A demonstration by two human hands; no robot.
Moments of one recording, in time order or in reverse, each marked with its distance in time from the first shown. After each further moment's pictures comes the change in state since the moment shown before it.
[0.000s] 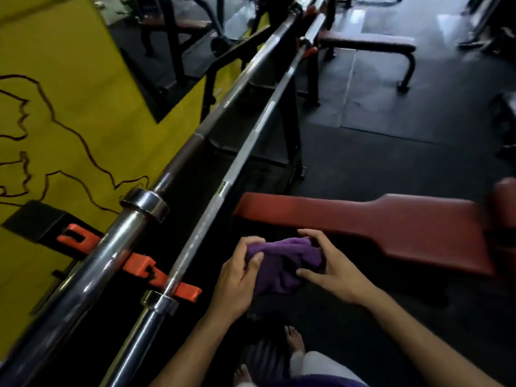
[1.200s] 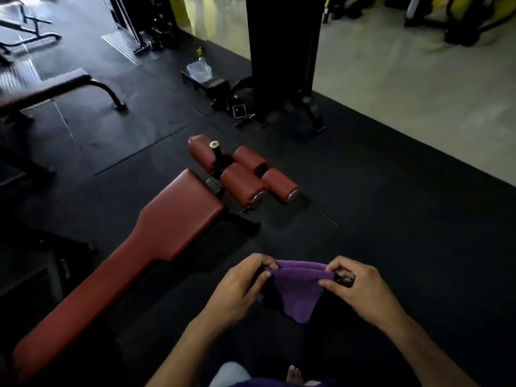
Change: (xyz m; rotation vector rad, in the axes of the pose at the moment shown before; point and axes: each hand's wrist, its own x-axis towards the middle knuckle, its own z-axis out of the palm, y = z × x) left_hand -0.126 0.214 0.486 0.081 -1.218 0.705; right_hand -0.557 0.170 -0.150 0.083 1.104 0.684
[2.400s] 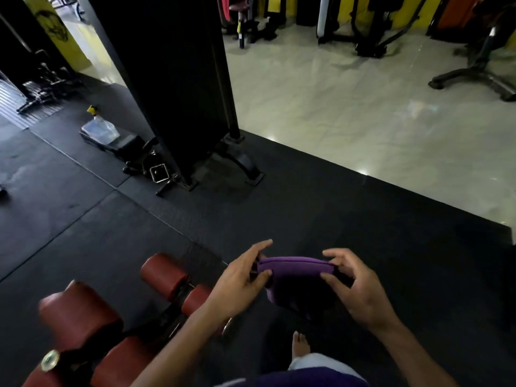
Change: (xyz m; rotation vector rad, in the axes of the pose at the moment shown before) left_hand 0.686 -0.013 0.066 0.003 -0.211 0.106; right_hand 0.464 0.127 -0.350 0.216 0.304 0.098
